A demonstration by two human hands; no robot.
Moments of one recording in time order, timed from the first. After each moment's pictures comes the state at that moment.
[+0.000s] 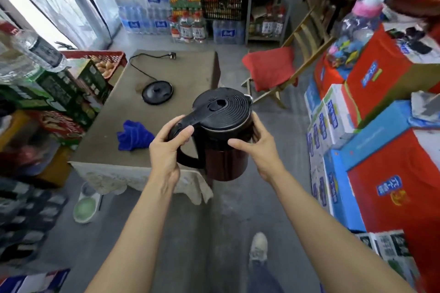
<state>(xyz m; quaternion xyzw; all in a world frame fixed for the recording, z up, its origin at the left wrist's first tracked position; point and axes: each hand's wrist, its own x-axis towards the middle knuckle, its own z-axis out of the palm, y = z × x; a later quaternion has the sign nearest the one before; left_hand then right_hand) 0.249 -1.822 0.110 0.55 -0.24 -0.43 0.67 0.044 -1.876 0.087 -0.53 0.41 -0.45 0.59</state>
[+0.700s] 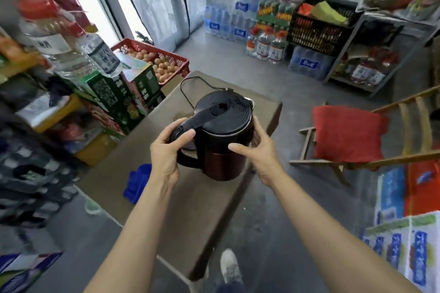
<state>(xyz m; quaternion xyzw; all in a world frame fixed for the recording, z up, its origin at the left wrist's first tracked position) 0.381 -2.074 0.105 0.58 -0.12 -0.28 0.76 0.214 -2.213 0.075 -0.60 0.31 -0.30 0.68</state>
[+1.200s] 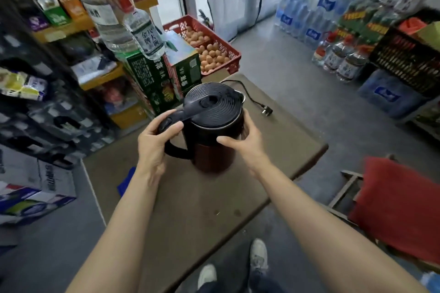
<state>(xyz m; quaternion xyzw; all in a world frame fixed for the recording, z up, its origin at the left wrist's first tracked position) 0.470 -2.135 0.078 0.61 -0.02 -0.14 0.78 0.364 -2.327 0.054 -0.67 0.21 -0.14 0.70</state>
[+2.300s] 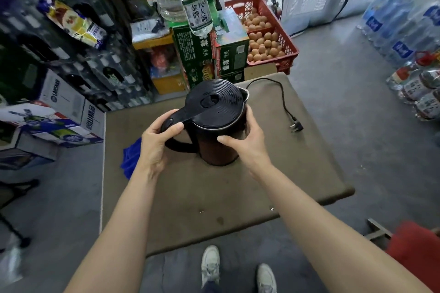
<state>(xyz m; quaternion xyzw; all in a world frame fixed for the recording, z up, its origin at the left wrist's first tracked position) 0.449 -2.142 0.037 0.61 0.08 -0.06 0.79 0.409 -2.362 0.034 -0.73 0.15 0.01 0.66</state>
